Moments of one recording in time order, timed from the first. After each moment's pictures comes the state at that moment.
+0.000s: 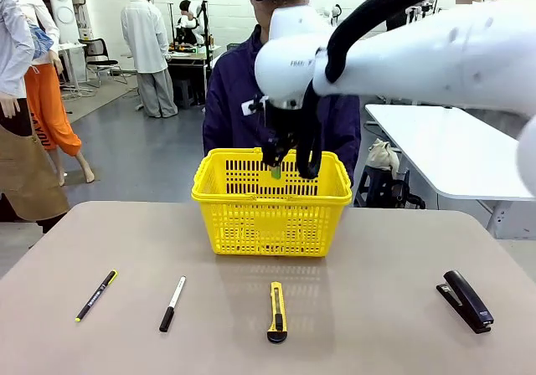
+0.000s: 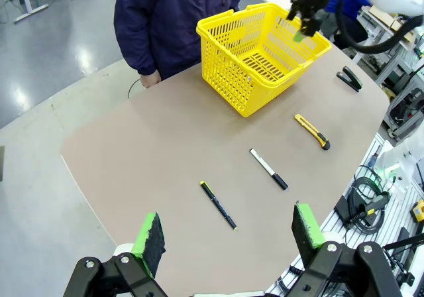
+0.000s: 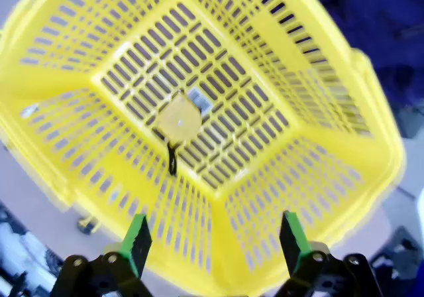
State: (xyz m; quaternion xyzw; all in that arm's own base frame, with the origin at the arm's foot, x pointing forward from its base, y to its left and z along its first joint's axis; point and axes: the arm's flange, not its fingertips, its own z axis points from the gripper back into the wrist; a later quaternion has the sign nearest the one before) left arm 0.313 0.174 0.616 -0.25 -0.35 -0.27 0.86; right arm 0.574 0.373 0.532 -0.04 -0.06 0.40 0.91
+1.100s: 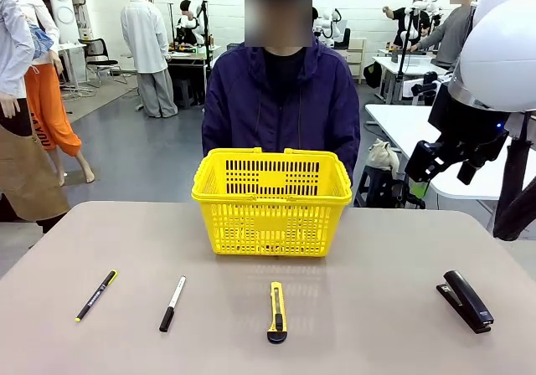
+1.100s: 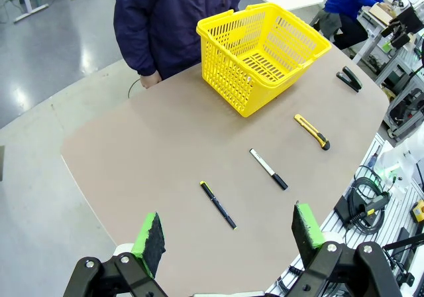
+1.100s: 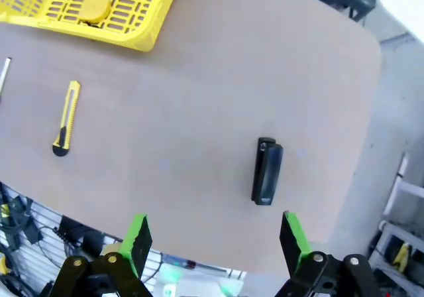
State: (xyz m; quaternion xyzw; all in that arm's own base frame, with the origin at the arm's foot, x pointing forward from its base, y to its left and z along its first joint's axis) left arm 0.313 0.174 0.617 -0.25 -0.35 -0.27 0.86; right arm 0.367 0.134 0.573 -0.03 -0.12 0.17 0.98
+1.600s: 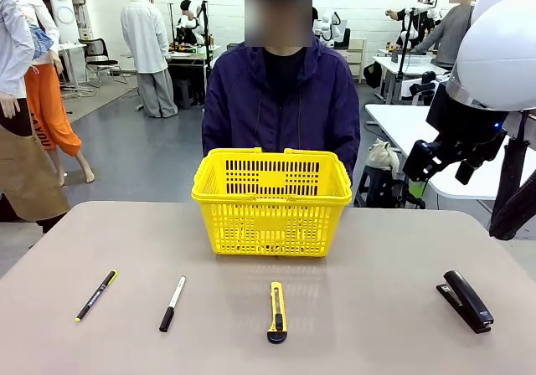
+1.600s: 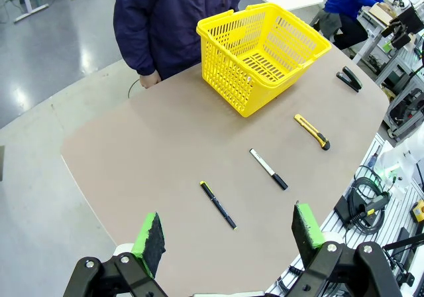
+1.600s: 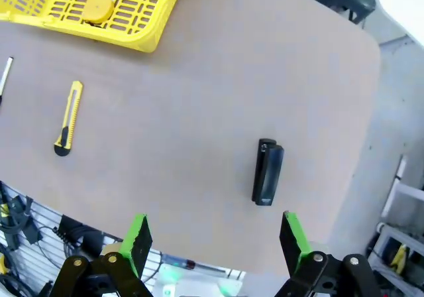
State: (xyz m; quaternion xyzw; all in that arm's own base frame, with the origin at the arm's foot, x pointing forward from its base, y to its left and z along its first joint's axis) left arm 0.313 0.174 0.617 -0.25 -0.35 -0.27 0.86; right arm 0.363 0.140 0.577 -0.04 -0.13 0.17 0.98
